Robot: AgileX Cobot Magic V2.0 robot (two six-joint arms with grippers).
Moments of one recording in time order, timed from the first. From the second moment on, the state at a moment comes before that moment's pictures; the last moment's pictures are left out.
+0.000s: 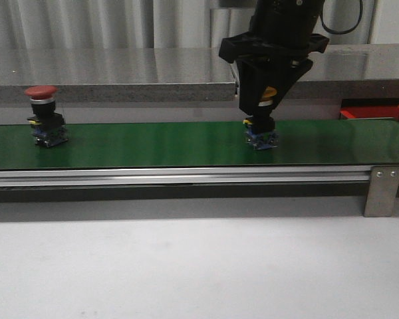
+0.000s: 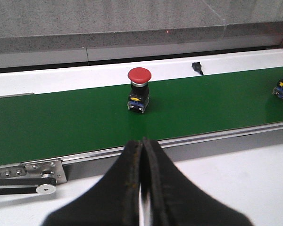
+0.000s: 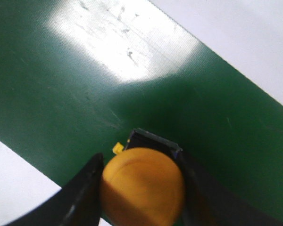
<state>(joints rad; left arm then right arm) -0.12 0.42 -0.59 -0.20 0.64 0.18 0.36 1.95 -1.72 0.12 1.03 -0.24</state>
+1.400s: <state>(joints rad) -0.12 0.42 -0.59 -0.20 0.64 0.18 -0.31 1.29 -1.12 0.10 0.89 -0.12</state>
